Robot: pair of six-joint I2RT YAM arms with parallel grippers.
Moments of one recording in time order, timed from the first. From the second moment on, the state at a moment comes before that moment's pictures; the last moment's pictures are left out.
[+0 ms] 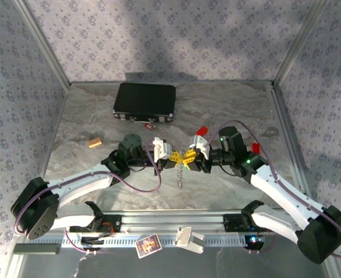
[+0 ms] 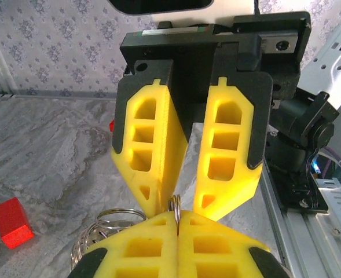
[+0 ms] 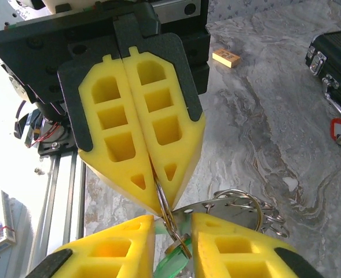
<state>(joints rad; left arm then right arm) -0.82 1.21 0.61 0.40 0.68 0.12 0.57 0.98 0.71 -0.29 -0.75 -0.32</state>
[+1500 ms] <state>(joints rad) -0.82 1.20 0.68 0.14 0.67 0.30 0.58 1.00 0.86 -0.55 -0.67 -0.48</state>
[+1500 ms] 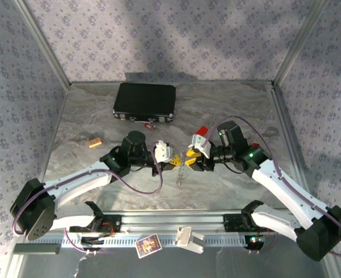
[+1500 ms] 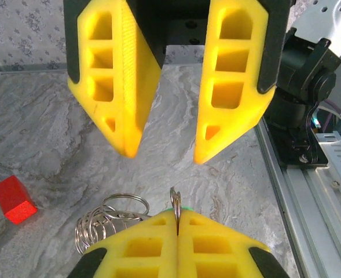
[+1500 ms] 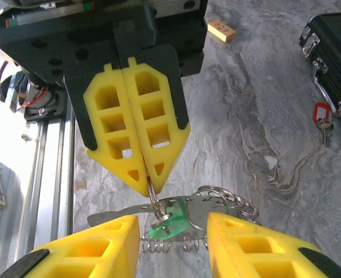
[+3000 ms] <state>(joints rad) -0.82 1.18 0.58 0.38 0.63 0.16 0.57 1.05 0.76 -0.42 -0.72 -0.39</state>
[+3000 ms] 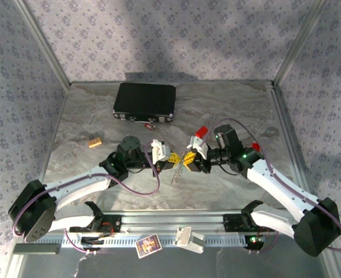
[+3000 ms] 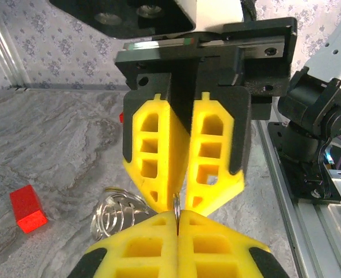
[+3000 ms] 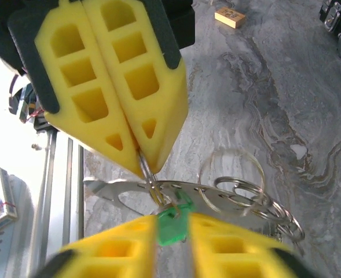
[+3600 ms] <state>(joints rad) -0.82 1.18 0.57 0.39 0.58 0.12 0.63 0.98 0.59 -0.21 -0.61 -0.26</state>
